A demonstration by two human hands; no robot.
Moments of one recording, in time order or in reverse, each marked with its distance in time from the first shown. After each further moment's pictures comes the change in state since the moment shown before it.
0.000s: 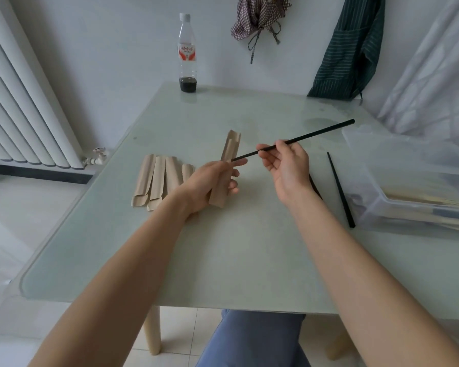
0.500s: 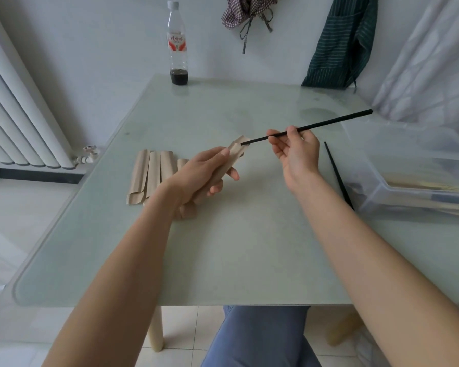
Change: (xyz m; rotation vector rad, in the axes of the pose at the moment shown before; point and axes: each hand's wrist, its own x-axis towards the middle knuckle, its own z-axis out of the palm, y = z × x) left_hand -0.008 0.008 -0.014 0.387 -0.108 0.123; right_hand 0.013 -0.005 -0.009 -0.033 0.112 -0.079
